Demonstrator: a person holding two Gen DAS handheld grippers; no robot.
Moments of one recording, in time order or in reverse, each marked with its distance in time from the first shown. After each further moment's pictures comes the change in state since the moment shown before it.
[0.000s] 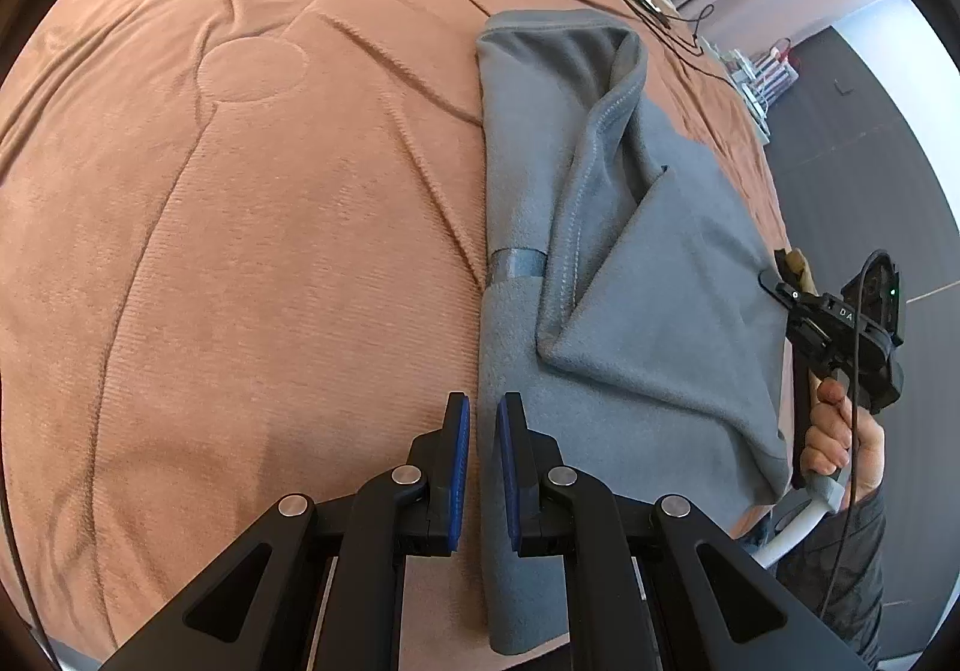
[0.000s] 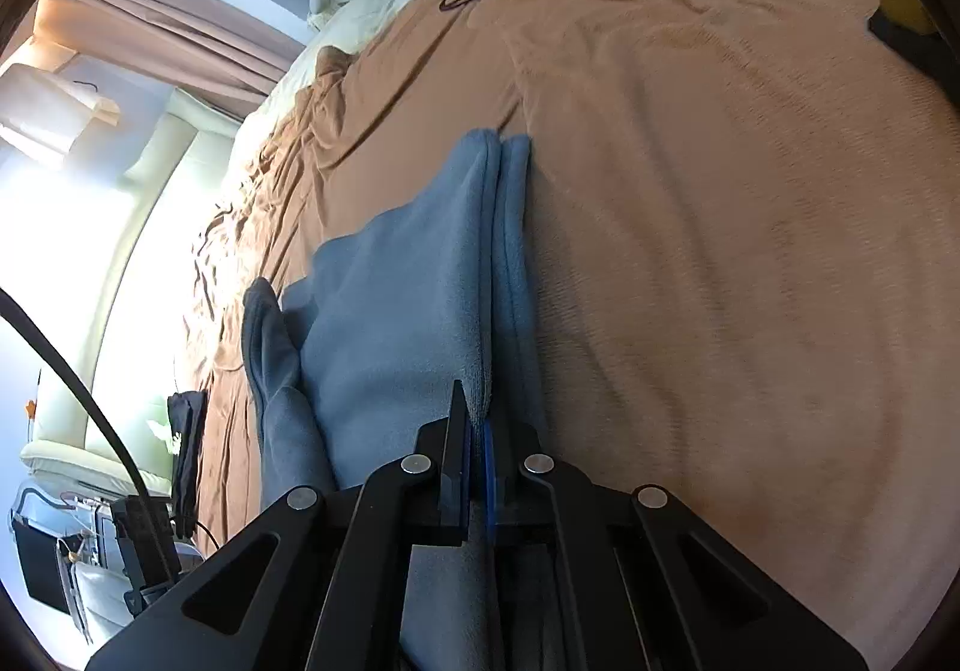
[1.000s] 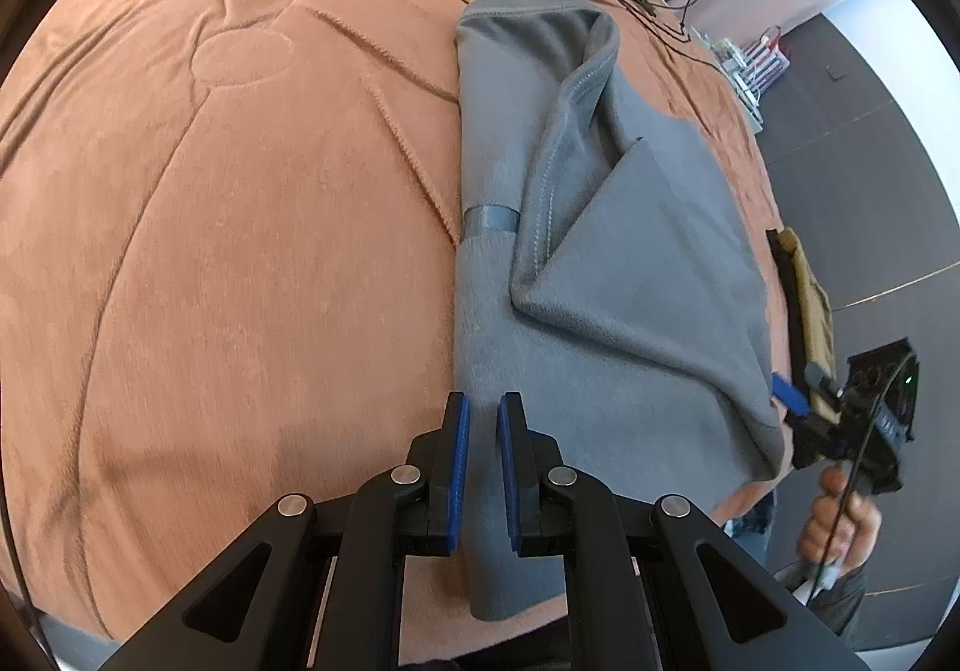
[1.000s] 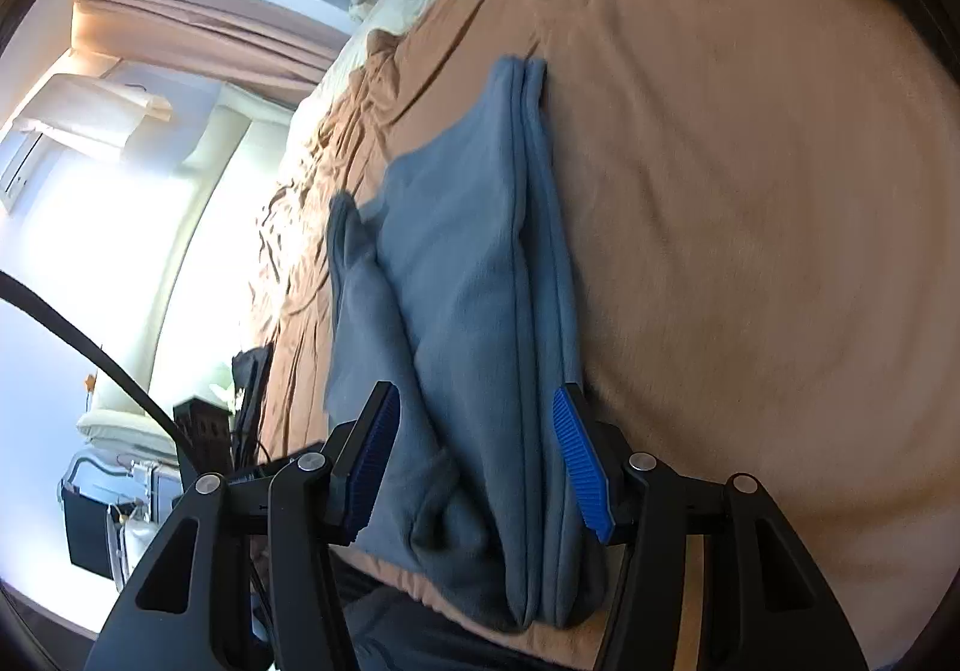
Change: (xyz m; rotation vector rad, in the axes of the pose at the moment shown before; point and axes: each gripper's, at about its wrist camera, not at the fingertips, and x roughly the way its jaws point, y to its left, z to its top) left arm -0.002 -0.012 -0.018 0.015 0.005 -0.011; right arm -0.055 -0.029 -0.084 0.038 0.050 0.158
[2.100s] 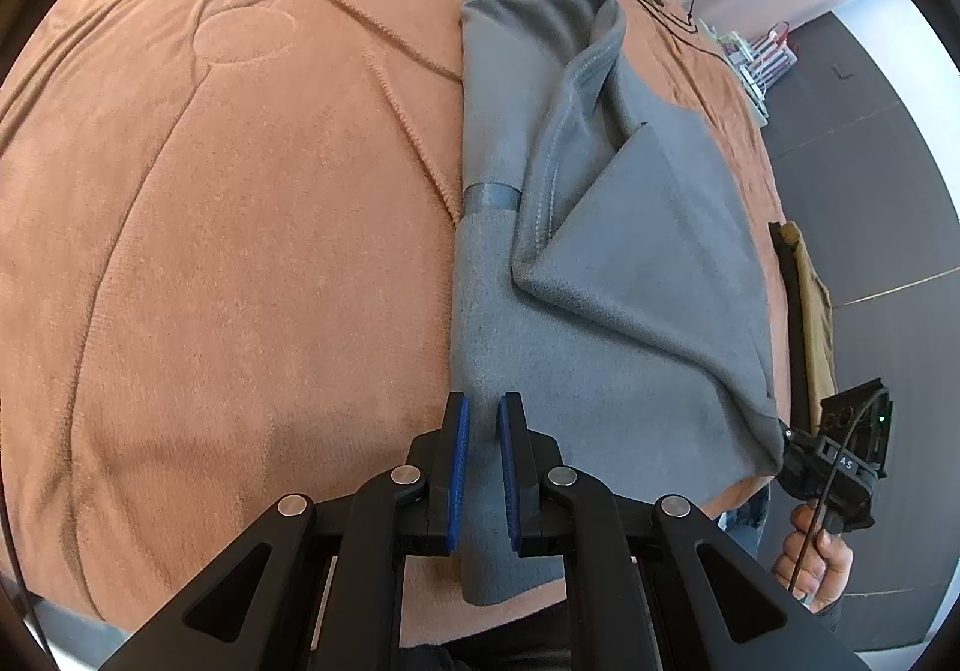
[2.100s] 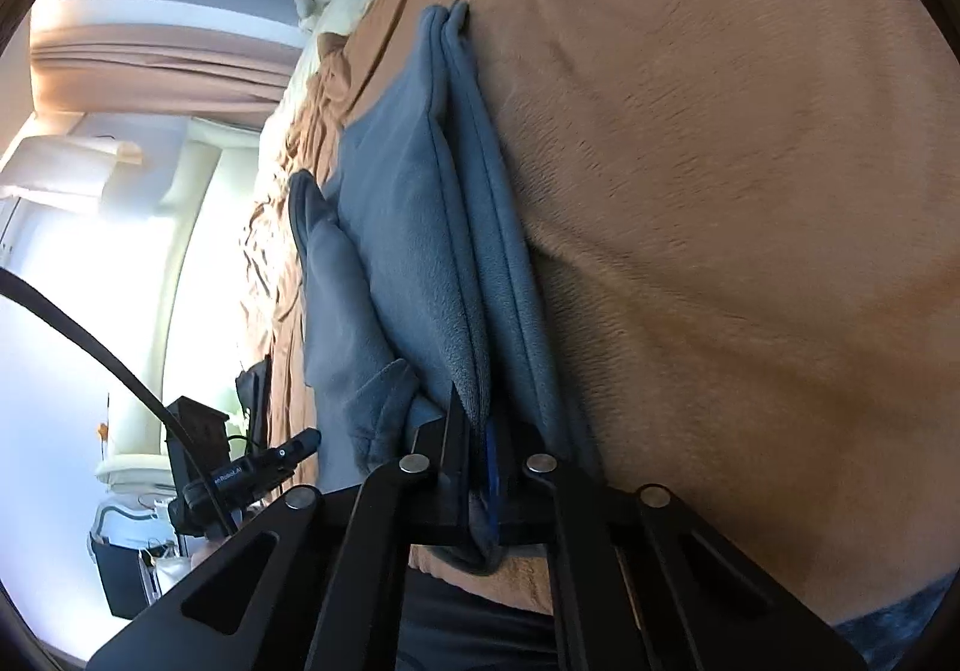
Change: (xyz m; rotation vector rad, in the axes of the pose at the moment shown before) left arm 0.000 -0.002 -0.002 -0.011 0.036 0.013; right arm 0.007 -0.020 -0.011 0.164 -0.005 -0.005
